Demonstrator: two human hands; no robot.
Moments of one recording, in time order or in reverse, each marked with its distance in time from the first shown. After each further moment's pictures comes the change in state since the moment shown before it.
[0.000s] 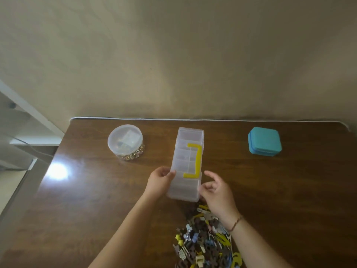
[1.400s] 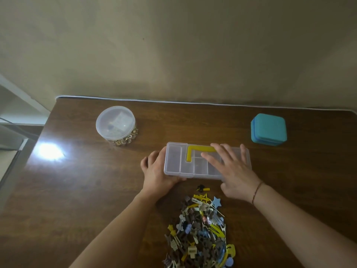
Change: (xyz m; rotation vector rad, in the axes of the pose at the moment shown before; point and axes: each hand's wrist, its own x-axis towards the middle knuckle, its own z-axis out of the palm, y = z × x) left_hand 0.027 -0.047 0.019 0.511 0.076 0.644; right_hand 0.049 -0.009 -0.067 -1.395 -0.272 -0.568
